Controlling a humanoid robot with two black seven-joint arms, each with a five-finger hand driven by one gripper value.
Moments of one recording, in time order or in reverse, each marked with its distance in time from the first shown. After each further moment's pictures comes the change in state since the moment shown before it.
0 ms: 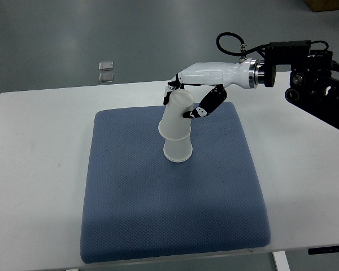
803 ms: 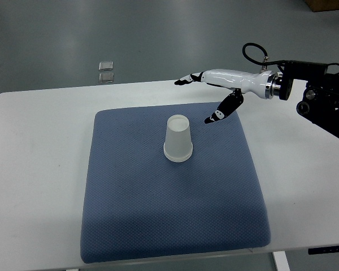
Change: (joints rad) left arm 0.000 0.000 0.000 0.000 0.000 0.000 0.000; right arm -0.179 -0.020 0.075 -0.131 0.220 -0.096 -0.022
